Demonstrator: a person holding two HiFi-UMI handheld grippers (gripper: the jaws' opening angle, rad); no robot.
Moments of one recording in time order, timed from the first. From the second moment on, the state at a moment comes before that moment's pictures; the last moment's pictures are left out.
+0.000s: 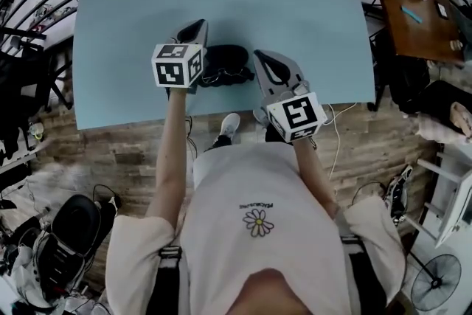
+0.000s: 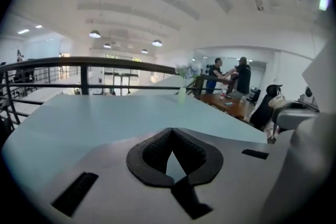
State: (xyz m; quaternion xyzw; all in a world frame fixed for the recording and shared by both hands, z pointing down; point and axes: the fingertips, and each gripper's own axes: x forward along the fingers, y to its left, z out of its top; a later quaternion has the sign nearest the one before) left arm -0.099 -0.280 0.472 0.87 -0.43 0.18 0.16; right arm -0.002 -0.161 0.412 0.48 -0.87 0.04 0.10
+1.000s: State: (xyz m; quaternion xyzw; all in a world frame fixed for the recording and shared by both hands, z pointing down) left arm -0.088 -0.266 0.589 0.84 -0.27 0.38 0.28; right arm -0.063 -0.120 0.549 0.35 -0.89 0.13 0.27
